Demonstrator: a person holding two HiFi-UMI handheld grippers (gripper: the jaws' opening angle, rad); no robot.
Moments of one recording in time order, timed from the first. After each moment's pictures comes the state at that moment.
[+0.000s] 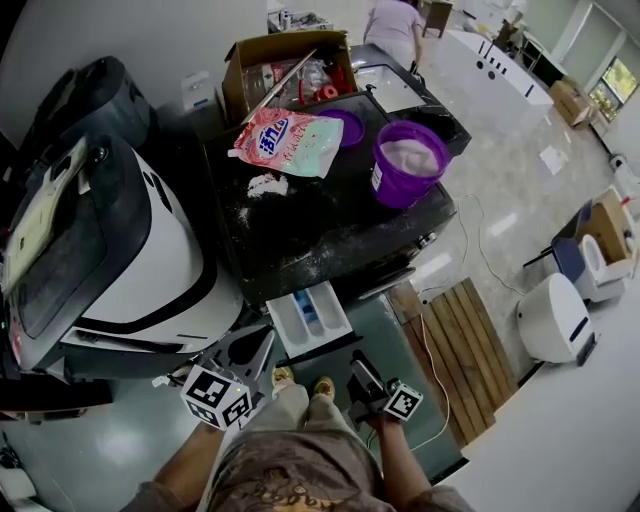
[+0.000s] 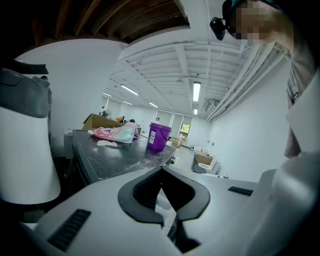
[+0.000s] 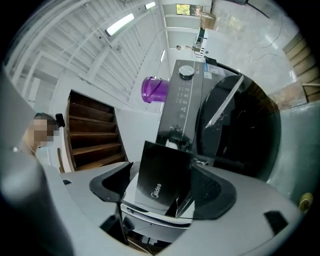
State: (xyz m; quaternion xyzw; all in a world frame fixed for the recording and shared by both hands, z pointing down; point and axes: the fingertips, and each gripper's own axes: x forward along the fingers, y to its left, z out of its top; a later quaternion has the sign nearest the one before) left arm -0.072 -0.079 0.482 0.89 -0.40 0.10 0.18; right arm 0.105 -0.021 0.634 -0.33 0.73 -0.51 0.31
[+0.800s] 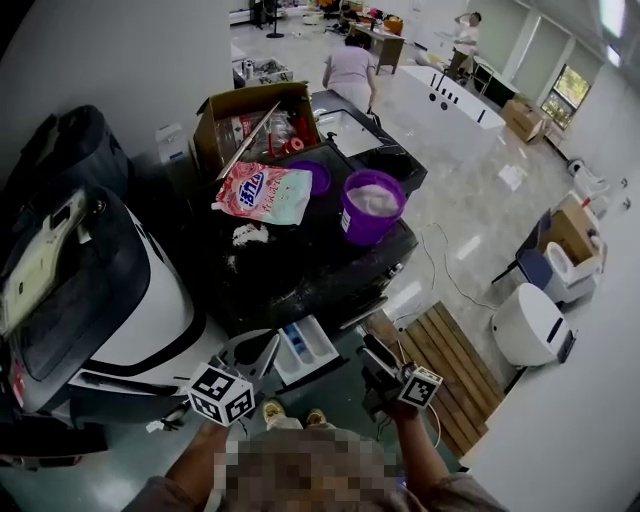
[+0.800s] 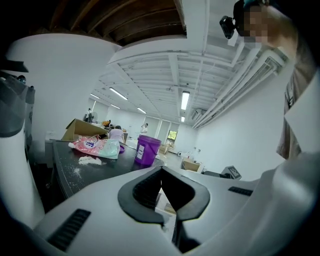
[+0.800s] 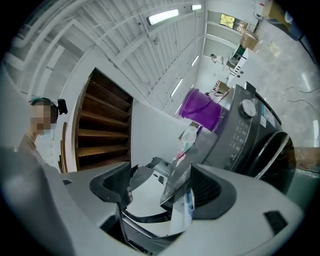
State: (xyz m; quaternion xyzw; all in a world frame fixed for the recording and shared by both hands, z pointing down) left arm -0.051 -0.115 0.423 0.93 -0.33 0.05 0.17; right arm 0.136 -0.081 0.490 -0.38 0.80 -0.39 0.26
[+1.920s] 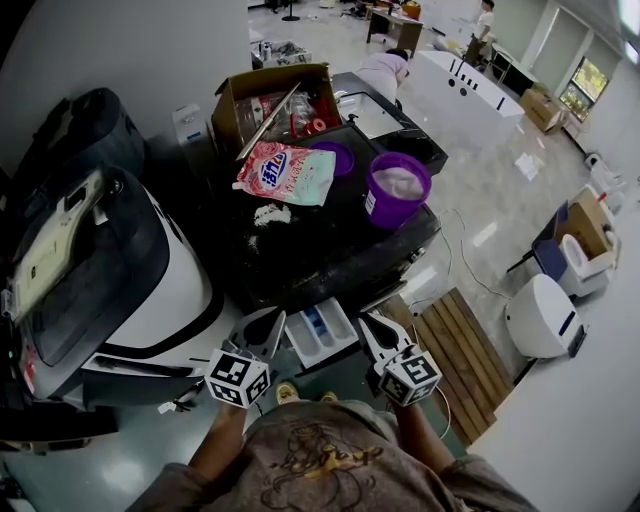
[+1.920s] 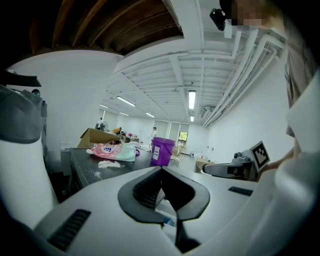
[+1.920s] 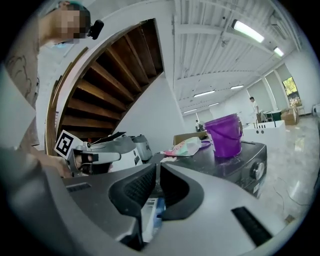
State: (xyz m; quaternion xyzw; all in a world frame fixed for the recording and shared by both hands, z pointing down) left arm -0.087 -0.132 0.441 0.91 -0.40 0.05 0.13; right arm 0.076 -0.102 0.468 -0.49 0.86 -0.16 0.01
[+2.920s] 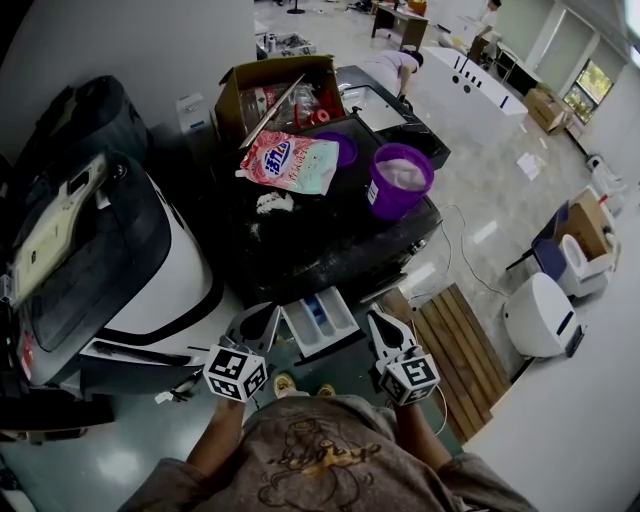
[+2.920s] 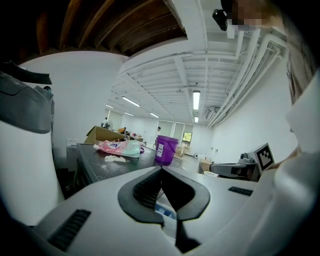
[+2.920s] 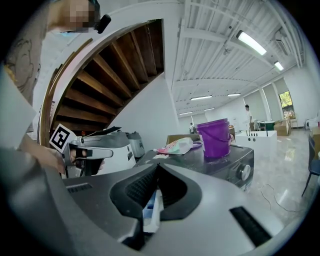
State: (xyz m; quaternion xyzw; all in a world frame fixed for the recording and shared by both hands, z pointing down) left arm -0.102 -0.118 0.458 0.90 -0.42 0.05 0.14; right arm 0.090 -0.083 0.480 -0.52 0.84 -0.13 -0.02
